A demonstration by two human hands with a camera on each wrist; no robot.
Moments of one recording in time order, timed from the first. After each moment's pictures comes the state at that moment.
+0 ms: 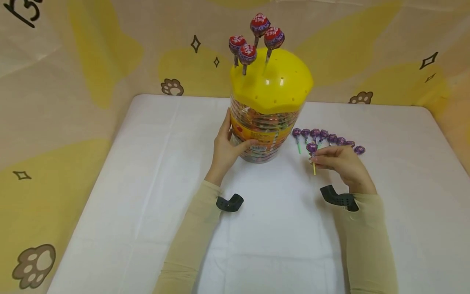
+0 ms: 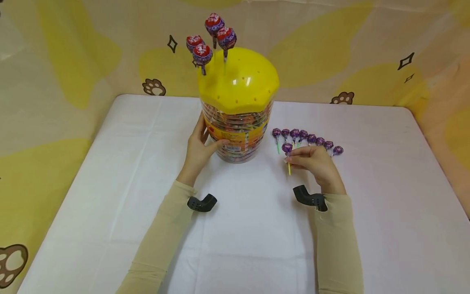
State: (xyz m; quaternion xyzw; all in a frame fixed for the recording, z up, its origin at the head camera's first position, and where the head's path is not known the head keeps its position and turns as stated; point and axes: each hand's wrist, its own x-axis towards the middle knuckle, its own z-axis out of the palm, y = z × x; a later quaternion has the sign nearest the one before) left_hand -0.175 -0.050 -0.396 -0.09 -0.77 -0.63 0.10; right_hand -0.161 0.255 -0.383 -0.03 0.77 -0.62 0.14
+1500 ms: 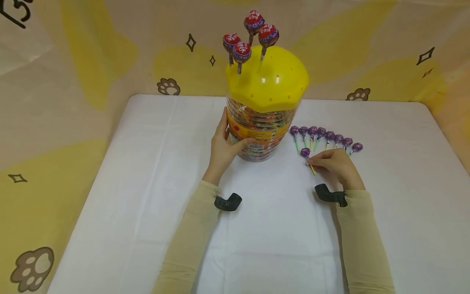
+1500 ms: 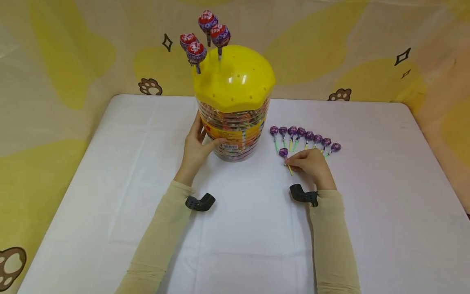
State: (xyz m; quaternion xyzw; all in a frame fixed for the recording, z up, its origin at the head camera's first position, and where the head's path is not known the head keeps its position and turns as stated) left_hand -0.177 -0.050 -0.399 -0.10 -0.76 -0.63 0.11; right_hand -0.170 0.262 -0.404 0.03 0.90 -0.41 0.17
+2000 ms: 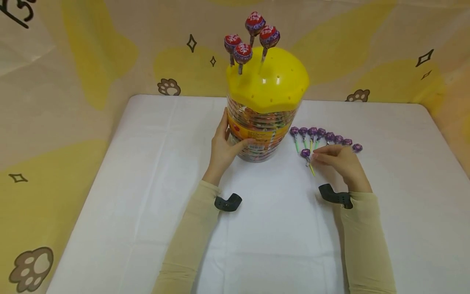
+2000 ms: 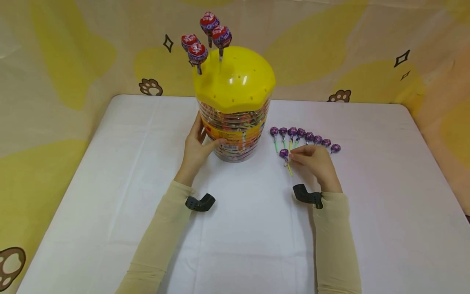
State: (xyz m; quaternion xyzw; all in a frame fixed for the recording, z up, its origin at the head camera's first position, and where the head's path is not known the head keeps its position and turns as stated) left_hand -0.177 -0.050 -0.399 -0.10 -0.76 -0.63 0.11; right_hand -0.164 0.265 -0.391 0.01 0.86 -0.49 0.12
